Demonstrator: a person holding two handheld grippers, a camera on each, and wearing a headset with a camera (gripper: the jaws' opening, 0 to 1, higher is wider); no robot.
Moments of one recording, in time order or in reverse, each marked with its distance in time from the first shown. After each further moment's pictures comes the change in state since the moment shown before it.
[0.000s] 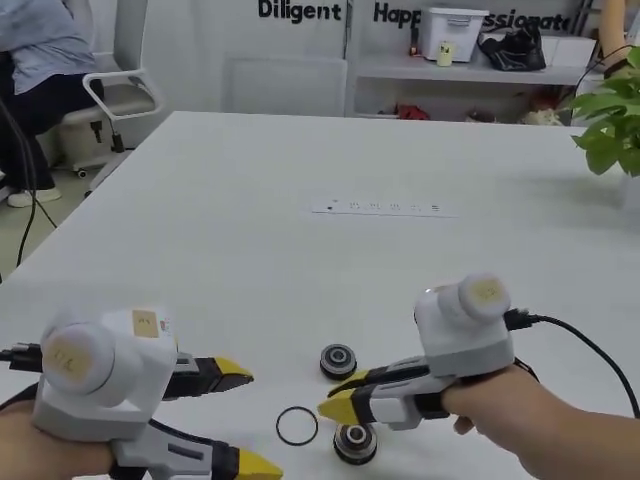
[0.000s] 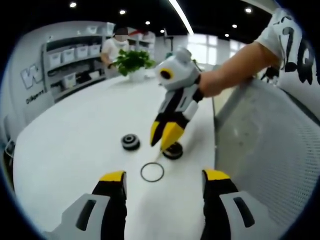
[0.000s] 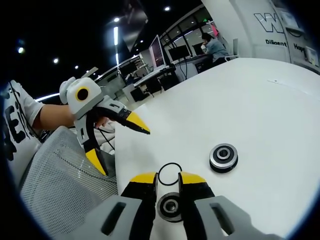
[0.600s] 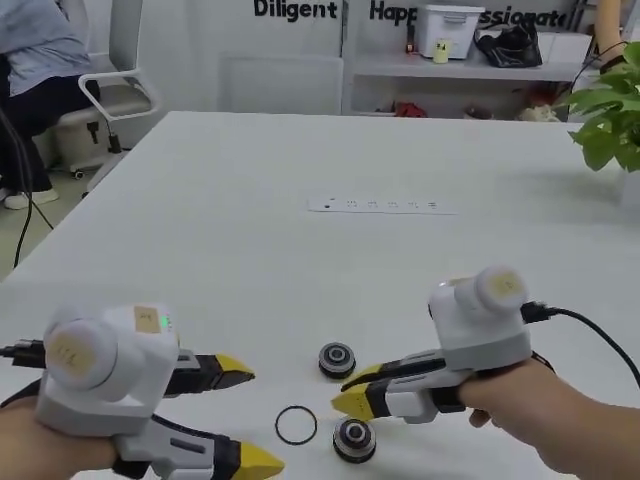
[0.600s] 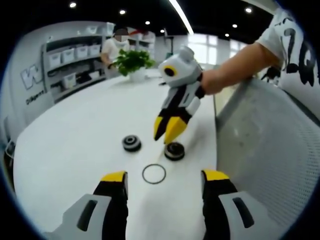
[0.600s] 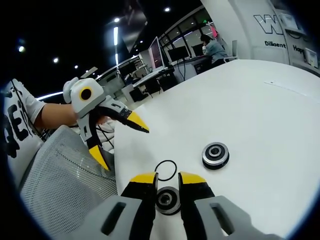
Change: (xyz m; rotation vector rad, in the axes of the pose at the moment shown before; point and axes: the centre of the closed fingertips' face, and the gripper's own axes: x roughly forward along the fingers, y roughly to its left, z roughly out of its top) left arm 0.002 0.005 0.002 0.002 0.003 -0.002; right arm -0.014 -0.006 0.000 -0.006 -0.004 -0.012
